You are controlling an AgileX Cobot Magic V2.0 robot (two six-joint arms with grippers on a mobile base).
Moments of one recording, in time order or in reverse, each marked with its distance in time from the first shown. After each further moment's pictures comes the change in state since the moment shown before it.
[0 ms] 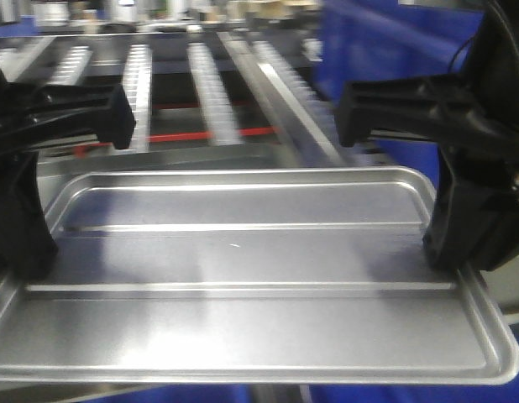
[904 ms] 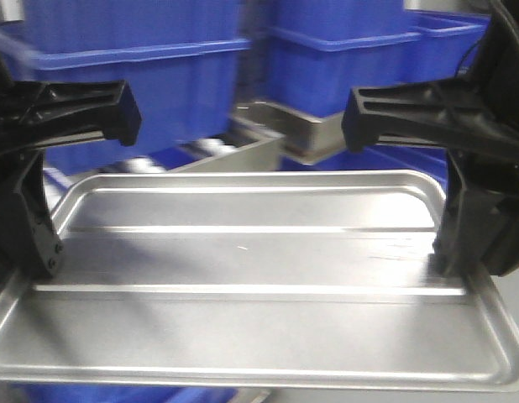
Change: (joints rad) left arm 0.000 0.000 0.000 -0.006 -0.016 0.000; right arm 0.000 0.000 0.000 0.000 0.036 0.000
